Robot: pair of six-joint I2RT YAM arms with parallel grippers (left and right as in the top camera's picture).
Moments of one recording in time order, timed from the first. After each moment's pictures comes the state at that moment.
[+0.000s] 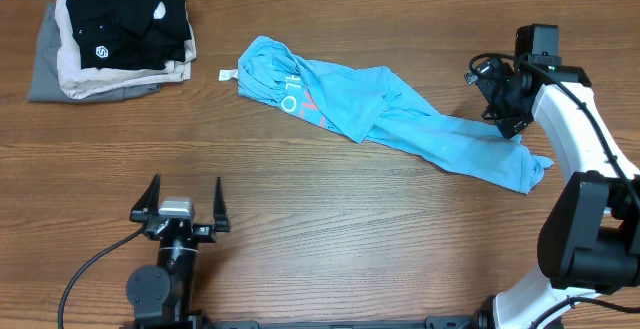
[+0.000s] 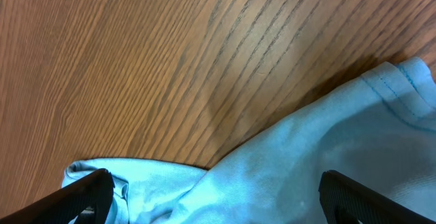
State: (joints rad) left arm 0.10 0.02 0.01 0.02 0.18 0.04; right arm -0.12 1.84 1.38 -0.71 -0.07 0.87
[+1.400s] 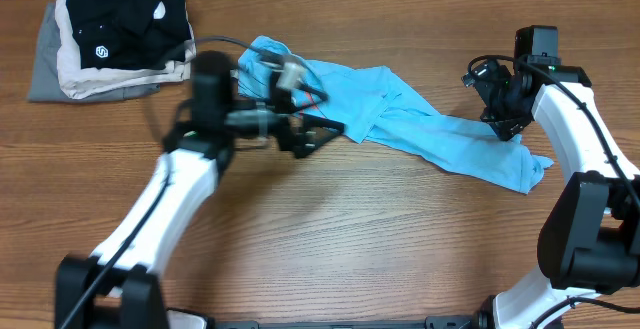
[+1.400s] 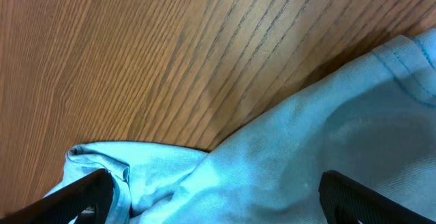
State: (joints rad) left arm -0.25 1.55 1.02 -0.01 1.12 -0.14; right arm -0.12 1.84 1.38 -0.74 -0.12 0.87
